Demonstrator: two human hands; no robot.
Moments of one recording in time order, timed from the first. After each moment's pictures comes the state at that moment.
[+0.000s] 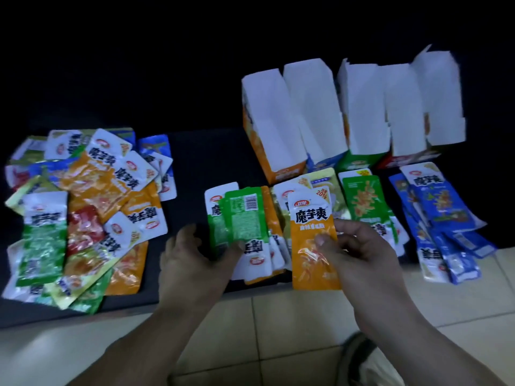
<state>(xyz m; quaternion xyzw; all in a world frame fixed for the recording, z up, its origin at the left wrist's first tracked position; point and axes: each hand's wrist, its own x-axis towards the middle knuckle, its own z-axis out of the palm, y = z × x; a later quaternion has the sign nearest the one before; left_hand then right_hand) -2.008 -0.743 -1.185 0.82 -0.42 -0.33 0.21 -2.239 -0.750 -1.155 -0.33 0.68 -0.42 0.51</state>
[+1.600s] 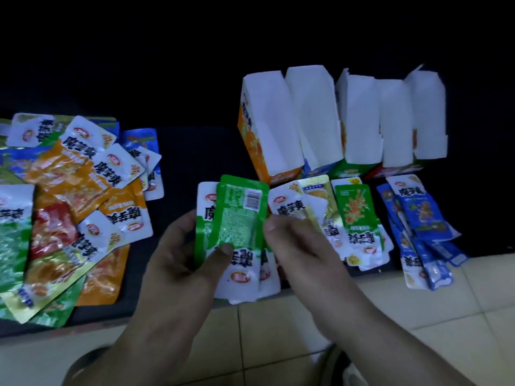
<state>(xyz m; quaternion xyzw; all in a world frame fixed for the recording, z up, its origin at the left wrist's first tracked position) -2.002 -0.730 -1.193 0.65 -0.39 -0.53 0.38 -2.181 -0.765 -1.122 -0.45 0.61 -0.29 0.58</state>
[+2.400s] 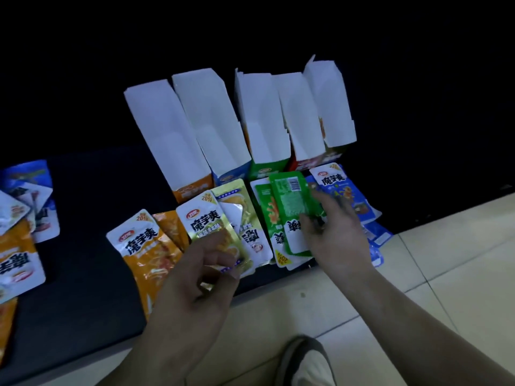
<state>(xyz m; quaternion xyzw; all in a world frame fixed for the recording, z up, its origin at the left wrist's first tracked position) -2.128 -0.750 -1.155 0.61 -0.45 -0.57 0.32 -2.366 -0.801 -1.186 -0.56 0.79 -0.21 0.13</state>
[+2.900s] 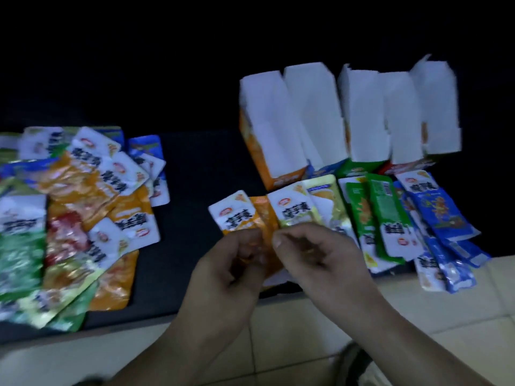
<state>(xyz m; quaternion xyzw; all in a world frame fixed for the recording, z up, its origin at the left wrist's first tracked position) -2.040 -0.739 -1.156 0.61 -0.41 -0.55 0.39 -2.199 -0.767 -1.136 -0.56 0.59 -0.33 0.49</state>
